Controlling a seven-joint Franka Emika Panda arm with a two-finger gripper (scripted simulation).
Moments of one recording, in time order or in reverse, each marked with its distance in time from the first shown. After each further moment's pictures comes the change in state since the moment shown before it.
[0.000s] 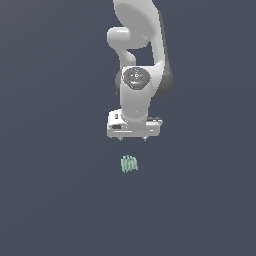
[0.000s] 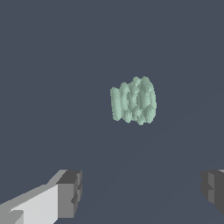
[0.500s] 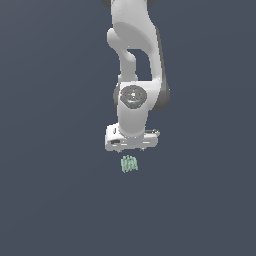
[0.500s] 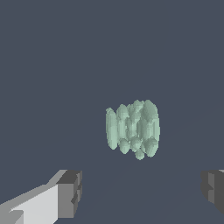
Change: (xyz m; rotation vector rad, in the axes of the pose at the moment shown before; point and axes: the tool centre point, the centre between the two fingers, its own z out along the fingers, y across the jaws) arm 0.036 0.009 0.031 -0.001 0.020 -0.067
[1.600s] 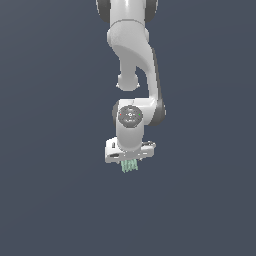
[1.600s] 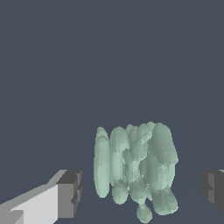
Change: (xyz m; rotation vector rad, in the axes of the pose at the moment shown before) arm 0.023 0.009 0.052 0.001 0.016 -0.048
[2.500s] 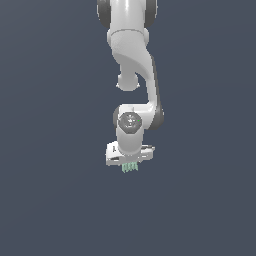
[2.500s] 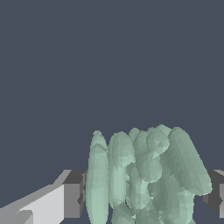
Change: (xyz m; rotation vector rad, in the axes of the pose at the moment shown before) arm 0.001 0.000 0.024 0.000 0.000 -0.001
